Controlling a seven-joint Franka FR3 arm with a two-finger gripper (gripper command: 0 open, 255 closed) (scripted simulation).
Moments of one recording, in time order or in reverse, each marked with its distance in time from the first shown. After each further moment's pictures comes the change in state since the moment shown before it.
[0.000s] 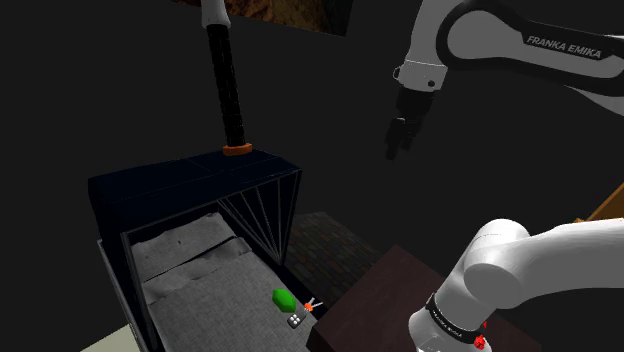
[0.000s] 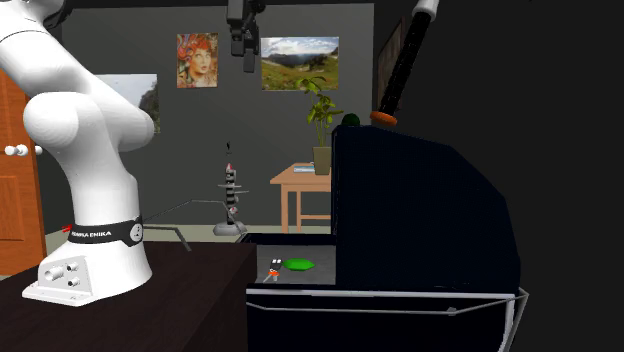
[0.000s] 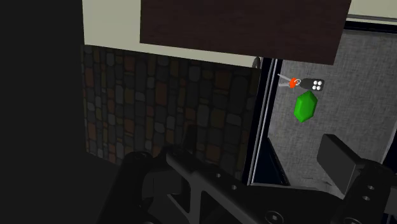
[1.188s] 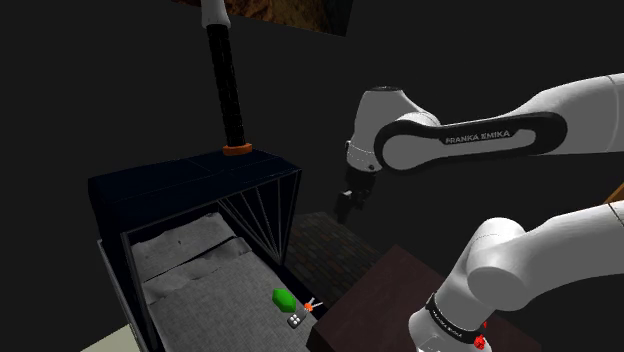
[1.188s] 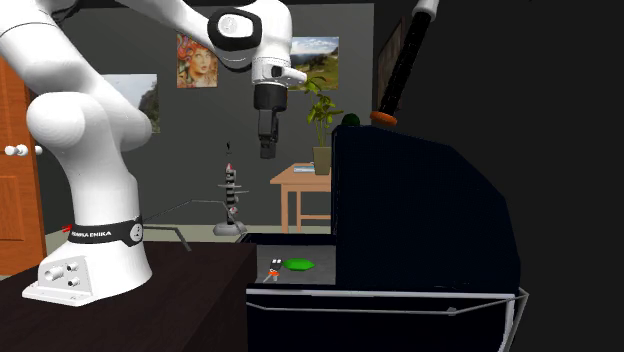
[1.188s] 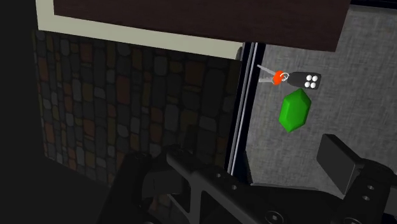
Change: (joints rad) arm 0.075 0.130 0.148 -0.395 0.121 0.537 0.136
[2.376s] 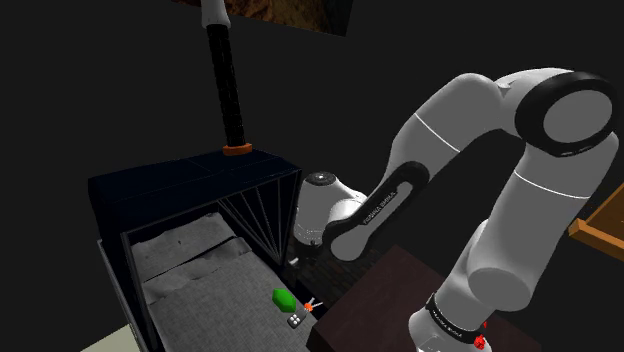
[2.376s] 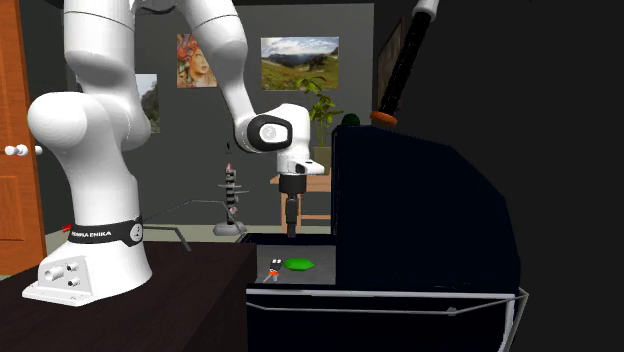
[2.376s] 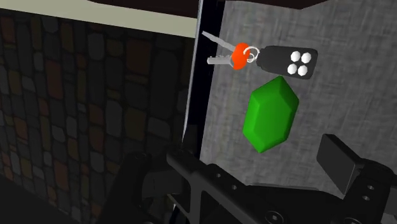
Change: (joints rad) arm 0.024 0.709 0.177 0.011 -0.155 0.707 0.312
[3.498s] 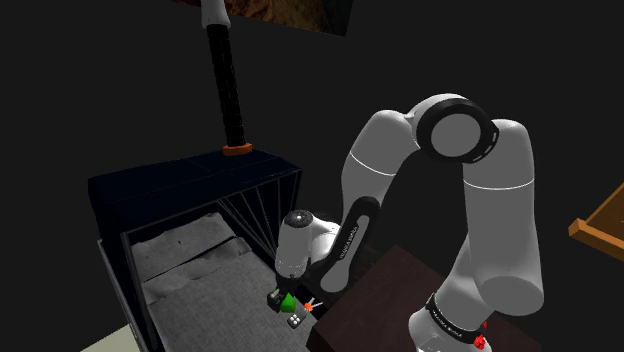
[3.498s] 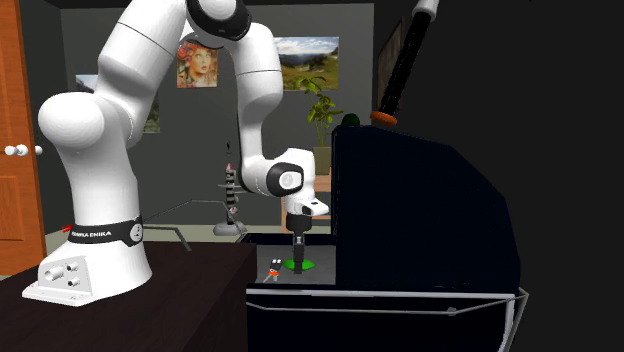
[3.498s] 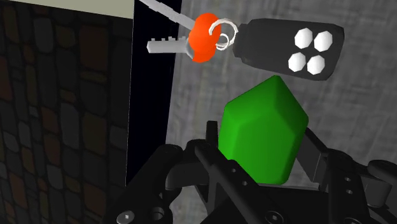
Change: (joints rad) arm 0.199 0.419 -0.201 0.172 -0.296 0.247 0.266
